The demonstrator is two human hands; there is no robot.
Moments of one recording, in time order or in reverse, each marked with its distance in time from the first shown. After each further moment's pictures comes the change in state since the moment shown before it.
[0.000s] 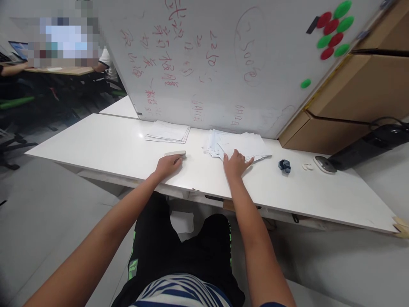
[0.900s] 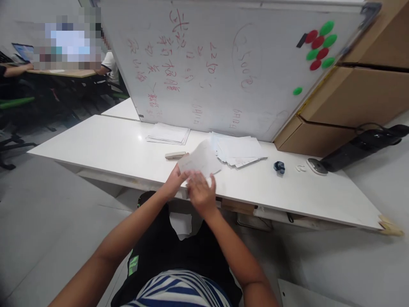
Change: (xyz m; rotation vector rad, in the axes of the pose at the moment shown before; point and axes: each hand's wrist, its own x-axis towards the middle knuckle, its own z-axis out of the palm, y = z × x) left_hand -0.060 0.089 -0.031 -1.107 0.076 0.051; right_hand -0.140 -0.062 -0.070 0.346 0.252 -0.790
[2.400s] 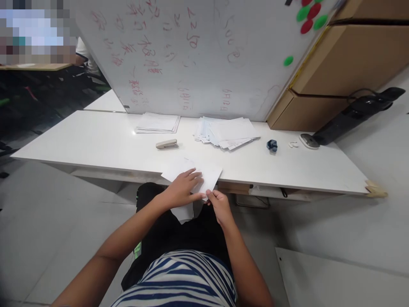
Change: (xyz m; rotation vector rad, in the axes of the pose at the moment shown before) left_hand -0.046 0.011 0.033 0.848 -0.585 0.195; right_hand -0.097 0.003 -0.044 1.187 -0.167 1.307
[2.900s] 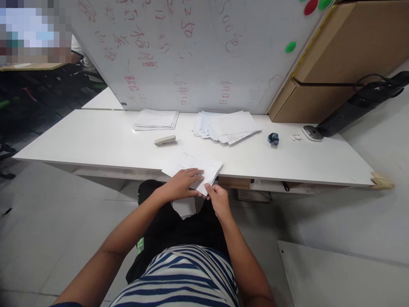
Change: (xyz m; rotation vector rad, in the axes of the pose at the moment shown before) left_hand 0.006 -0.012 0.003 0.010 -0.184 0.016; right_hand 0.001 -0.002 0.008 -0.051 0.116 -0.040
